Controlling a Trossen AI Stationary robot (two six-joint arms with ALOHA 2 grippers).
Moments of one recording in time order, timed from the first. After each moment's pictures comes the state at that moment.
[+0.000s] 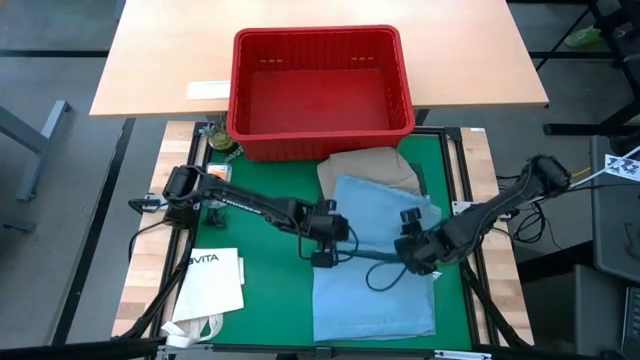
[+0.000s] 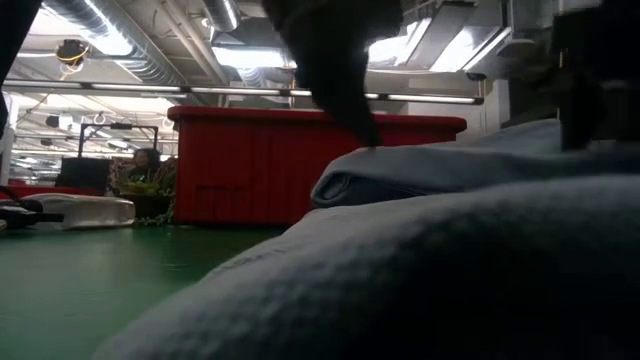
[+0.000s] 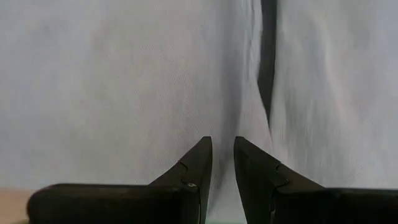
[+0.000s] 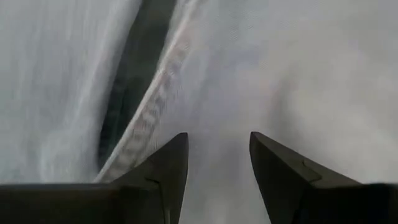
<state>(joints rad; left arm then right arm) -0.17 1.97 1.54 -0.58 -0.19 -0.05 0.55 1.32 0.86 -0.96 0.32 0.18</state>
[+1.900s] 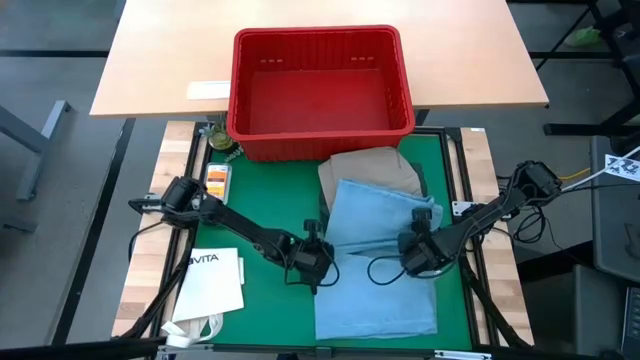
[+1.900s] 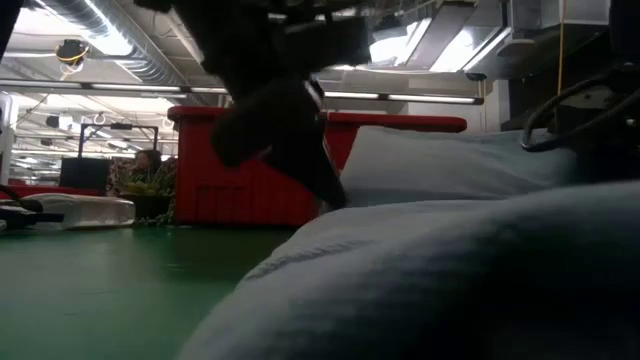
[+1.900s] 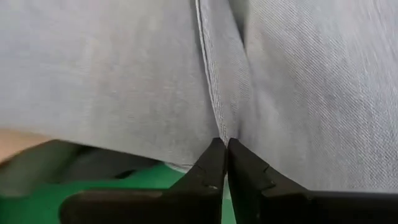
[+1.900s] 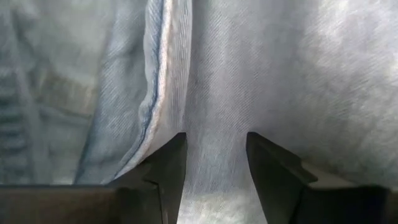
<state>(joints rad) -0.35 1.99 1.31 -0.39 -0.50 -0.13 0.57 1.46 0.73 -1.01 0.34 0.51</state>
